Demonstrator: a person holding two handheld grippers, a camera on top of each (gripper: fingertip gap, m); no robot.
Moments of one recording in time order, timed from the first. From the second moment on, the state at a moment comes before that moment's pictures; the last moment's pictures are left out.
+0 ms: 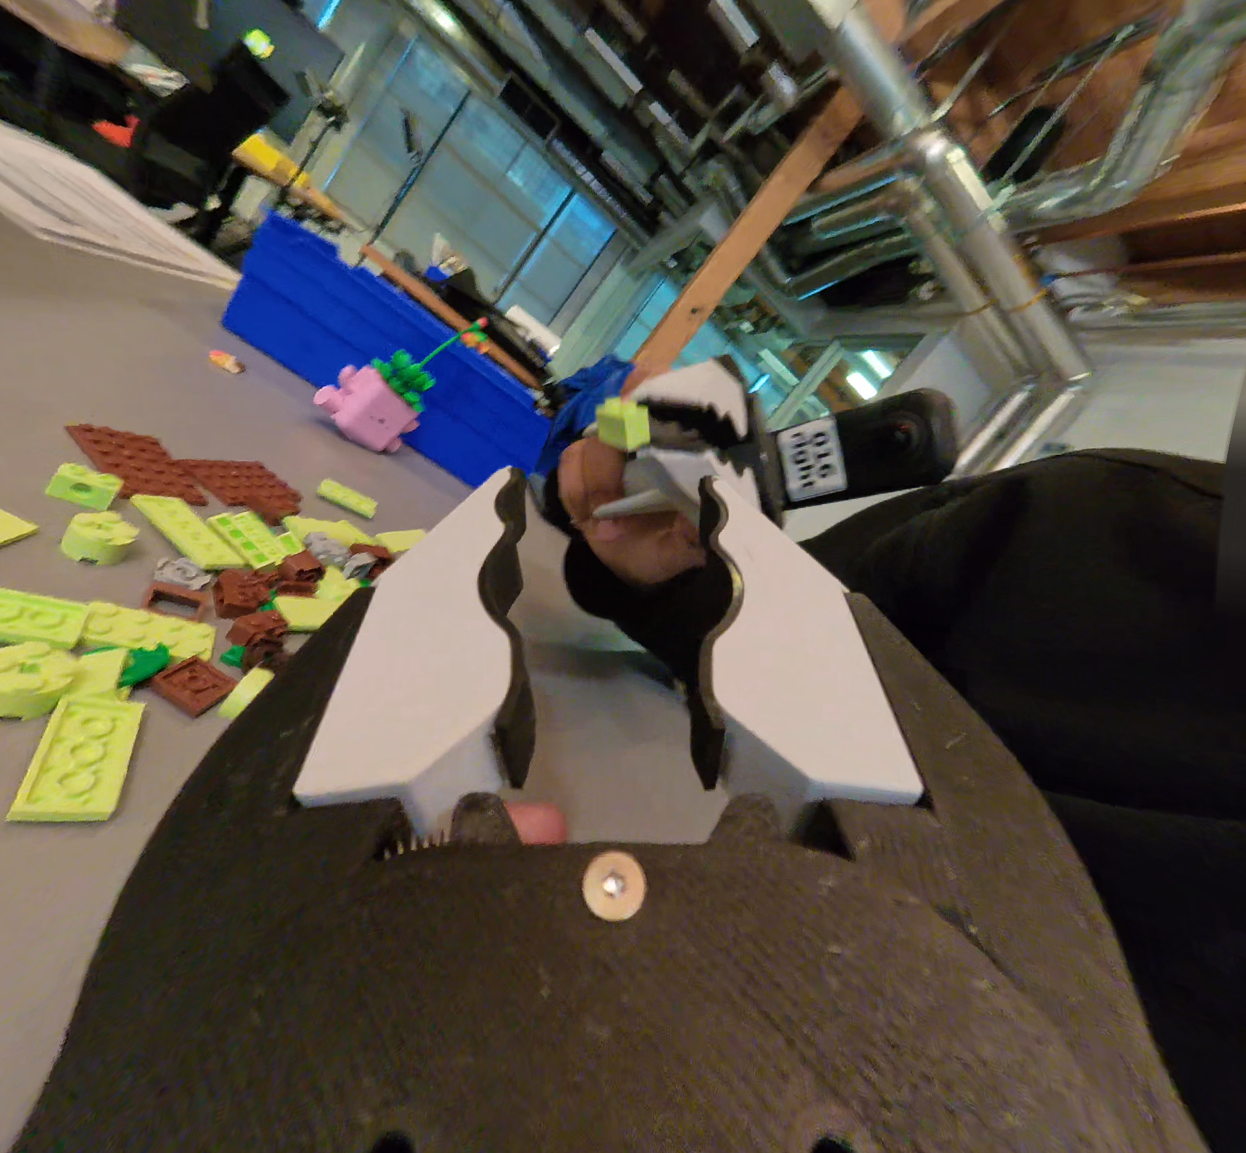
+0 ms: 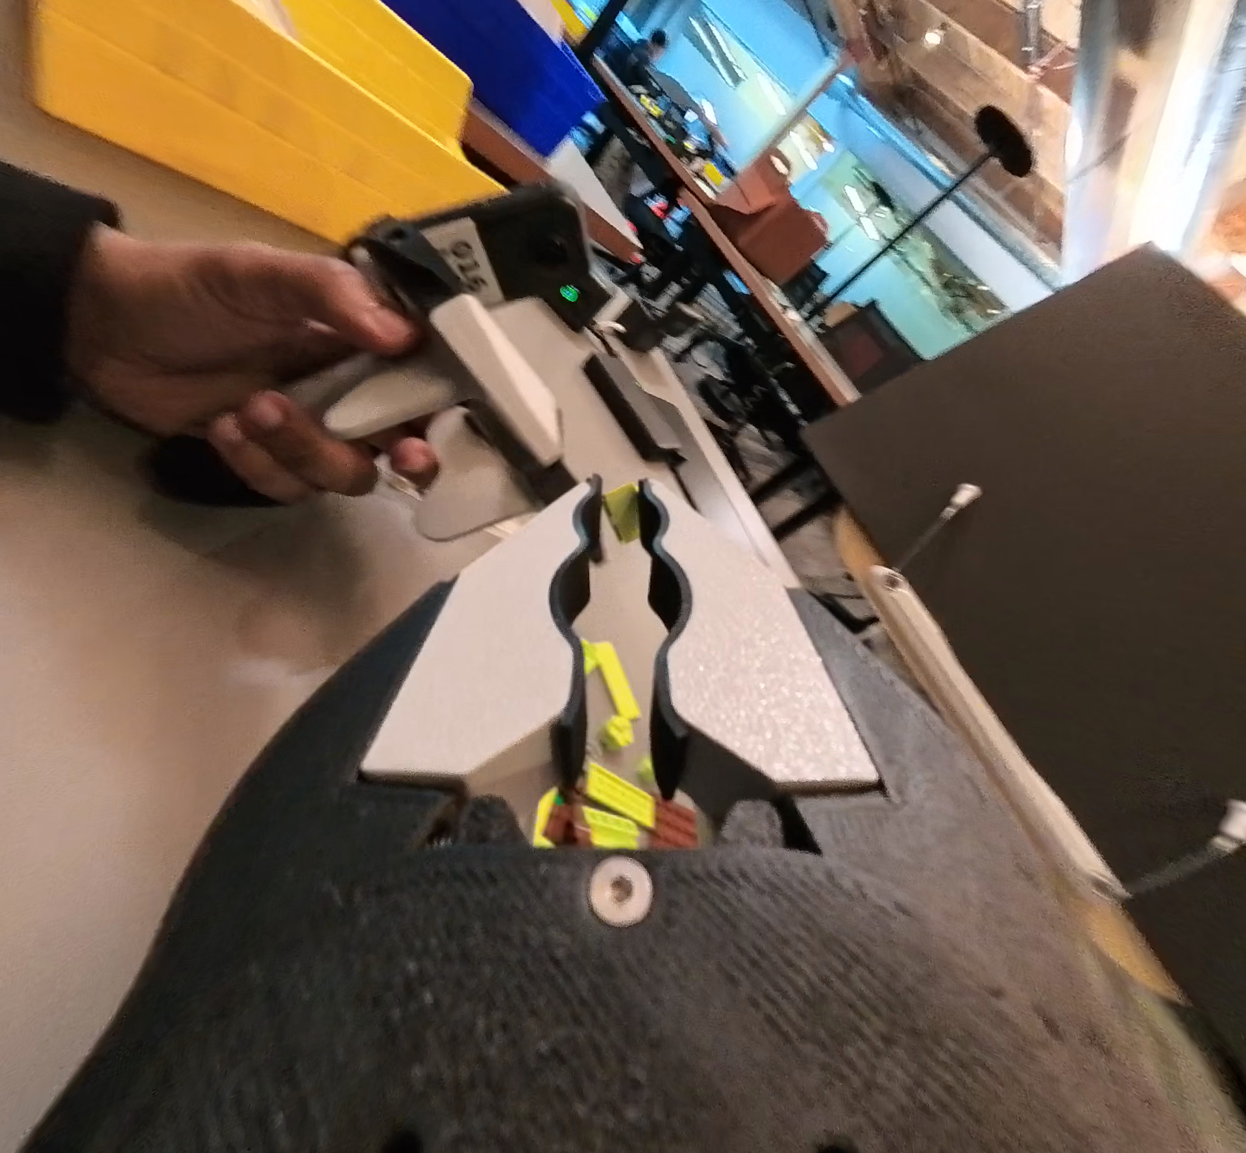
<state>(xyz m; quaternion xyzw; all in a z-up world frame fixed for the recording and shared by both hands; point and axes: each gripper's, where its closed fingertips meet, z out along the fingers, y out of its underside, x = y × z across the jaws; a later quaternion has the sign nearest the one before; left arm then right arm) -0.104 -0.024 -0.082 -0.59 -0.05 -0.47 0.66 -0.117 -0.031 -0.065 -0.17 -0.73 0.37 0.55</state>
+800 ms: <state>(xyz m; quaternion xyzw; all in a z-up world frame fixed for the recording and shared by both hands) -0.092 -0.047 -0.059 -0.51 0.00 -0.57 0.64 -0.101 -0.057 -0.056 -0.18 -0.73 0.49 0.45</state>
